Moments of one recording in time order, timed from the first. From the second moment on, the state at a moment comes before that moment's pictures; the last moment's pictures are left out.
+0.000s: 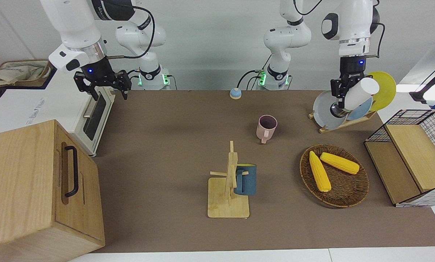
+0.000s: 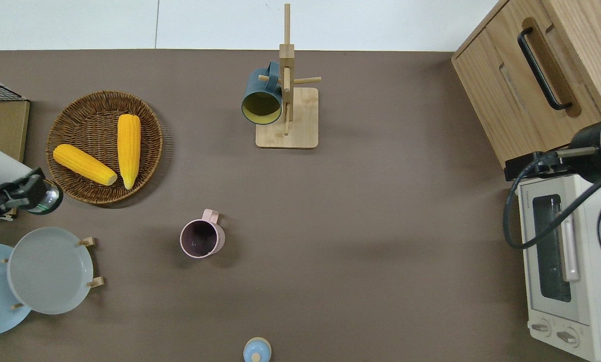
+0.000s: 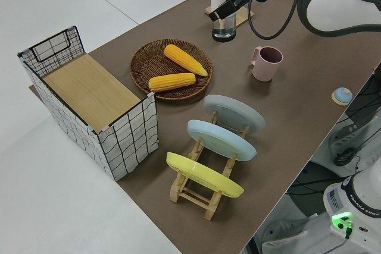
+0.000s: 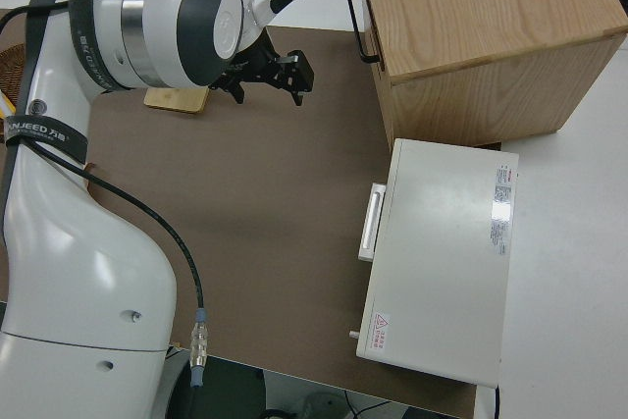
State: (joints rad) left arm 0.09 -0.38 -0.01 -2.29 0.09 2.58 -0.10; right arm 0.02 0.05 0.02 -1.51 -0.02 1.55 0.01
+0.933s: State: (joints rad) left arm 0.17 0.02 0.18 -1.79 -0.18 2.52 0.32; right arm 0.02 0.05 0.02 -1.51 -0.02 1.55 0.01
